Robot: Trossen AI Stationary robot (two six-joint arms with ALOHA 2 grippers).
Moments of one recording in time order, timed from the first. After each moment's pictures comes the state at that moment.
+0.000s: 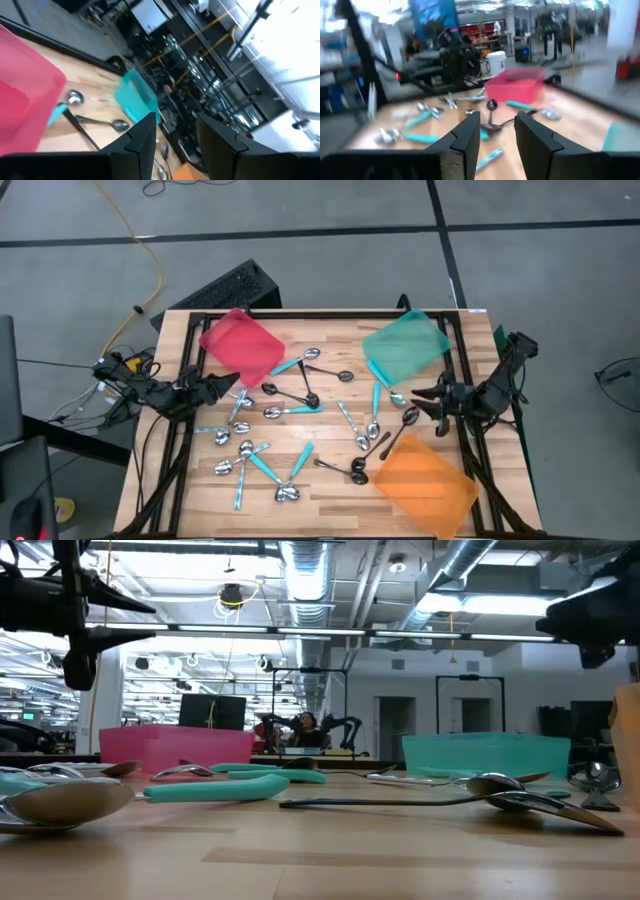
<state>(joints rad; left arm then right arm) -0.50 0.00 0.01 0.10 -1.02 -0.89 0.83 0.02 0.00 0.10 1.08 0.17</state>
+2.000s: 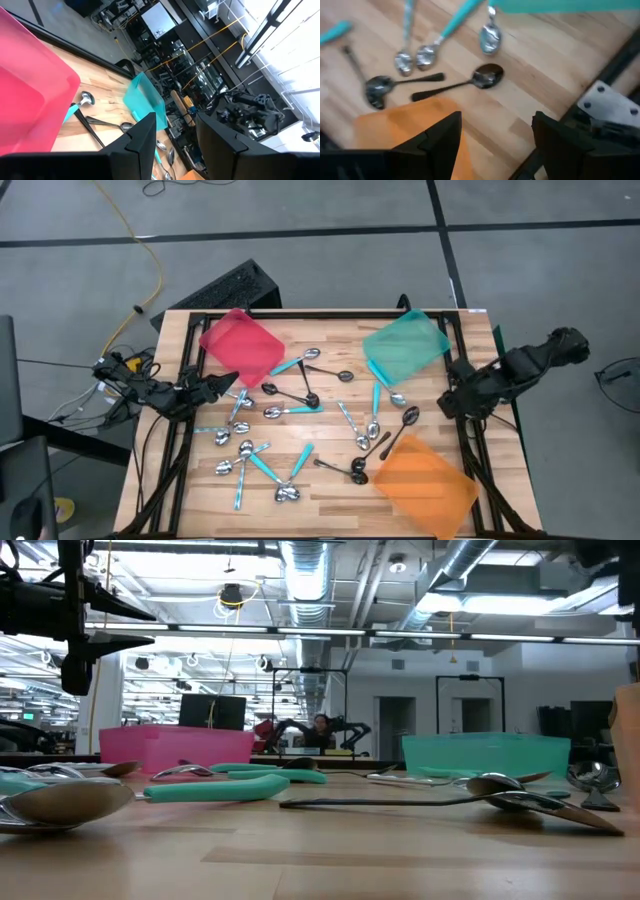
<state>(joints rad) -0.50 0.00 0.01 0.05 -1.06 -0.95 0.47 0.83 1.04 -1.53 0.23 1.44</state>
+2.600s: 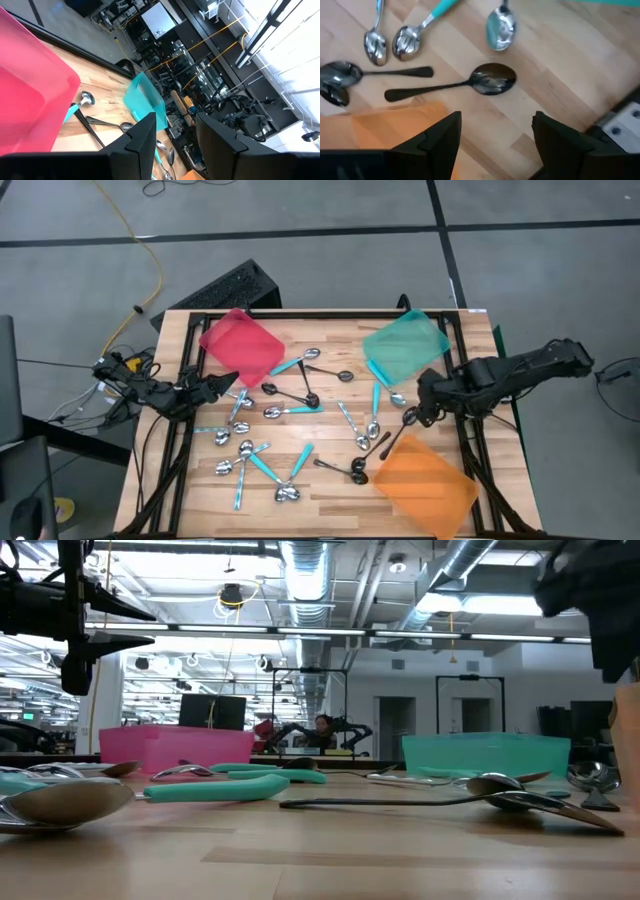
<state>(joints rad) -0.50 0.00 0.01 0.05 -1.06 -0.95 0.22 0.96 0.84 -1.22 0.08 1.05</state>
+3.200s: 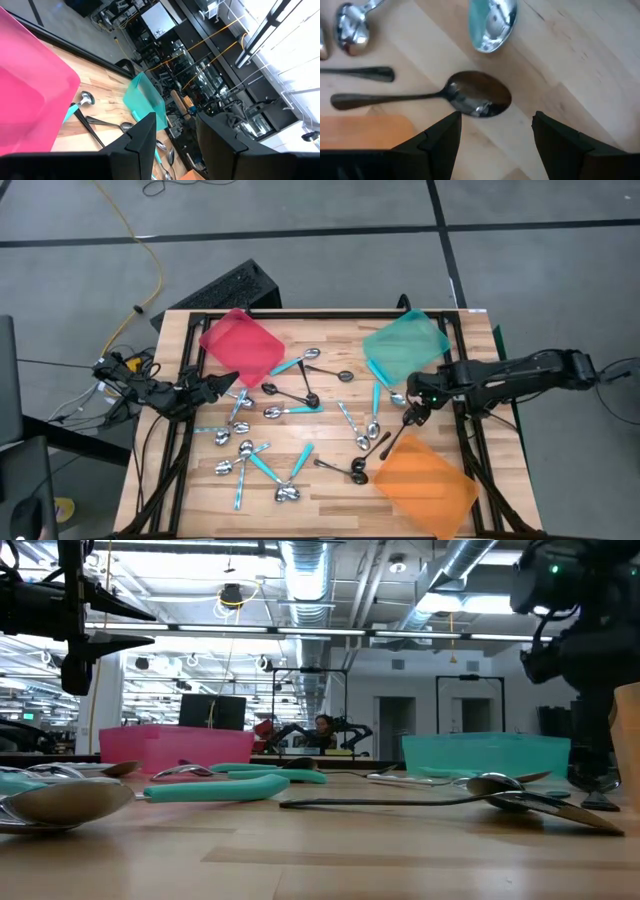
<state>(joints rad) -0.50 0.00 0.01 0.05 -1.06 -0.95 -0.04 0.97 0.55 -0.93 -0.05 0.78</state>
